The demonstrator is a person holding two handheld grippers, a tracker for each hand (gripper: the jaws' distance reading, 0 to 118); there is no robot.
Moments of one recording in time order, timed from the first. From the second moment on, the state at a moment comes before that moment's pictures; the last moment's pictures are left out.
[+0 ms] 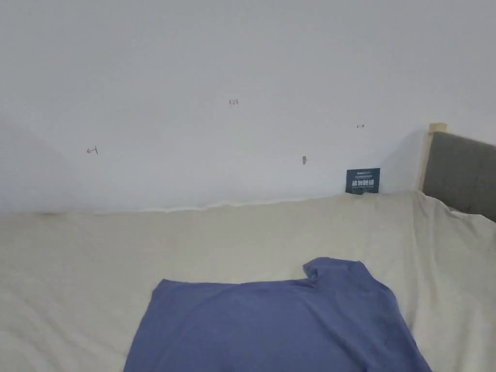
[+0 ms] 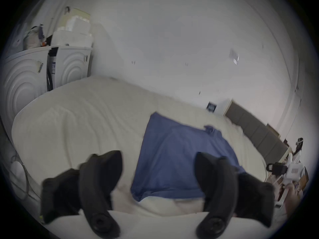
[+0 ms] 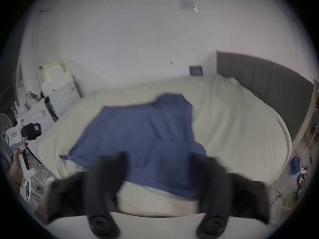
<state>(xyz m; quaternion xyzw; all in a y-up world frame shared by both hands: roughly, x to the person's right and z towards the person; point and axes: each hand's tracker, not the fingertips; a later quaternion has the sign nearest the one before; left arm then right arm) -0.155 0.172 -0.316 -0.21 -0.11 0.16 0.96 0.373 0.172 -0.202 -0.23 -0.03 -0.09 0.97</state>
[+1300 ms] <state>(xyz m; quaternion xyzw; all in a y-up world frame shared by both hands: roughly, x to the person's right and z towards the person) -0.137 0.058 -0.413 -0.52 -0.13 0.04 0.85 0.332 0.118 -0.209 -0.30 0.00 -0.15 0.94</state>
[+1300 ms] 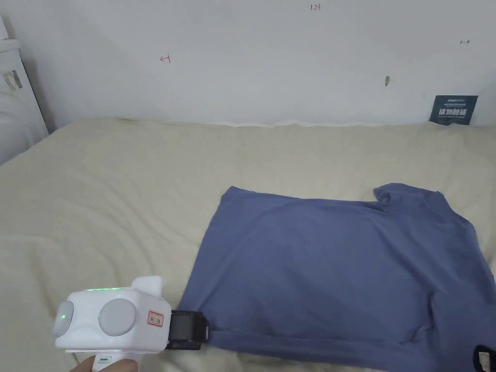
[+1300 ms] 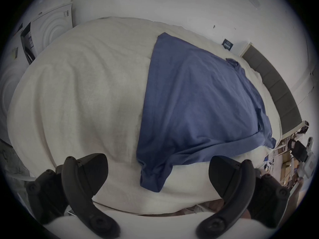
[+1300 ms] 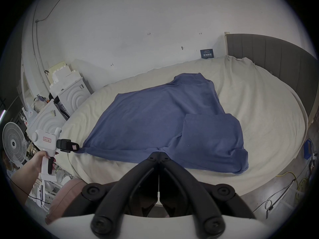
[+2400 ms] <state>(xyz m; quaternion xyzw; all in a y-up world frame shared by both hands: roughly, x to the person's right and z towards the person) -0.111 0.092 -0.402 -0.47 -0.13 -0.01 0.87 0.469 0.039 -0.248 -0.49 -0.08 -0.08 0.87</state>
